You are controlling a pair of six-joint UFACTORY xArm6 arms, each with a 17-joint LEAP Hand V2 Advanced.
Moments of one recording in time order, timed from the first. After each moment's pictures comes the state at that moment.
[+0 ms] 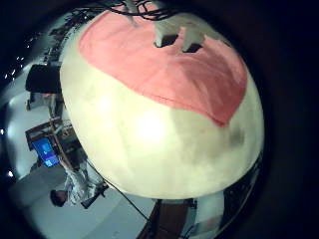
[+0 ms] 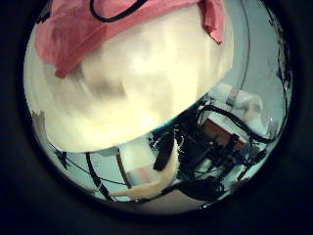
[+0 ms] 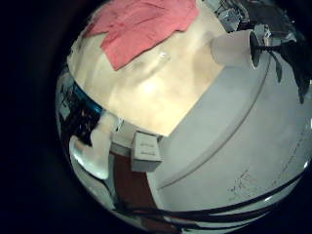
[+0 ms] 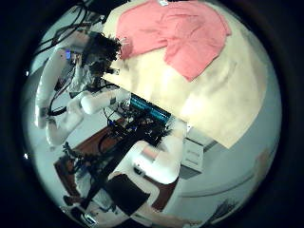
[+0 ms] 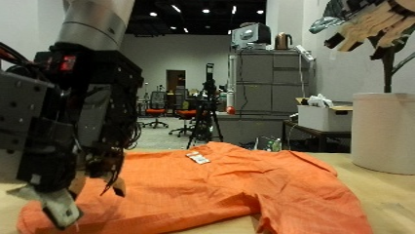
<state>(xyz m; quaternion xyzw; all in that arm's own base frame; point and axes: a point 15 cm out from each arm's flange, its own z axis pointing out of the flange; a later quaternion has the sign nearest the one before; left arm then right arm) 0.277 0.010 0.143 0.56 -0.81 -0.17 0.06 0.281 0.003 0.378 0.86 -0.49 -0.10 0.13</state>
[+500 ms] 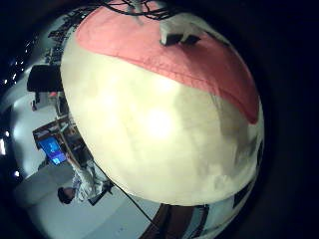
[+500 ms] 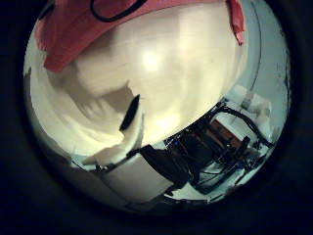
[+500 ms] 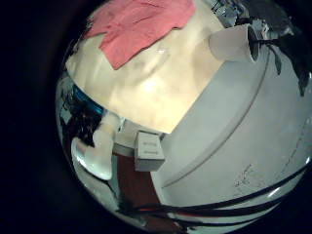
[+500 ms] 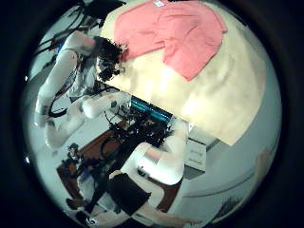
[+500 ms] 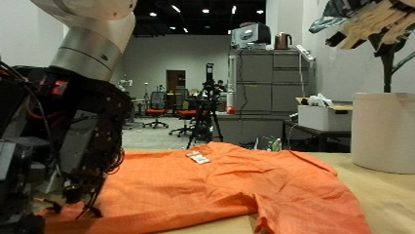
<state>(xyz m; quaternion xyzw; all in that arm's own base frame) 0.280 0.035 0.126 0.57 -0.79 -0.22 0.05 0.278 0.004 0.379 0.85 -0.50 -0.10 0.13</state>
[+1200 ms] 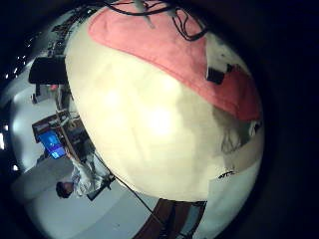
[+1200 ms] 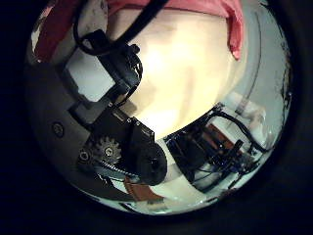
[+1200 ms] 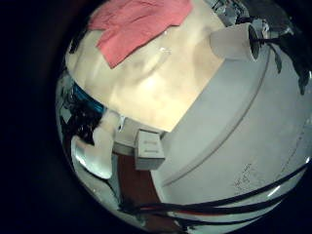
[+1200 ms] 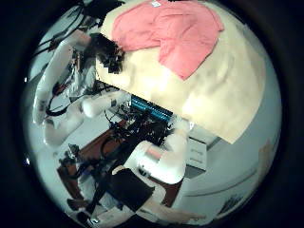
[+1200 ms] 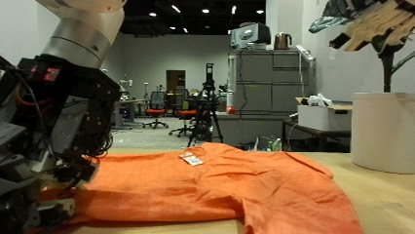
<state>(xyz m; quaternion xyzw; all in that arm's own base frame) 0.290 0.062 0.156 0.59 -0.78 -0.22 0.06 0.267 0.003 0.370 0.85 -0.50 -0.11 0.14</state>
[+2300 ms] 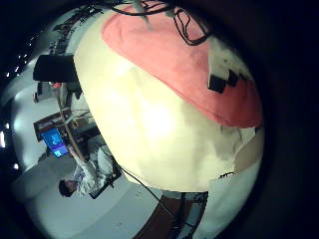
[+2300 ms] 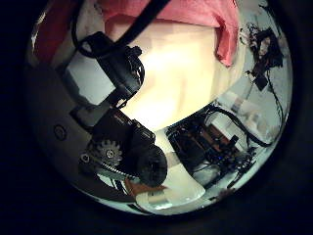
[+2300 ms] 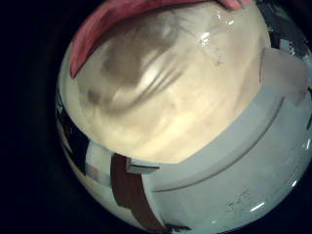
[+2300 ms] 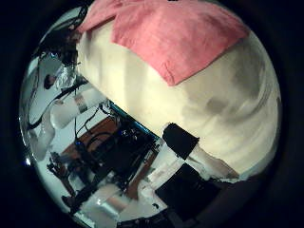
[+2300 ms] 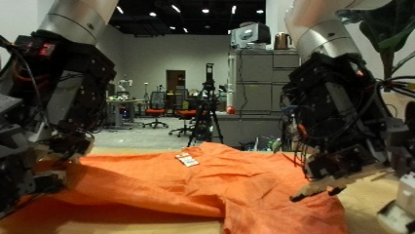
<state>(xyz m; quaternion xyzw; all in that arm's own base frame) 0.303 0.071 0.185 0.59 -0.78 -0.22 0.05 0.295 0.053 0.147 0.87 -0.43 -0.15 0.18</state>
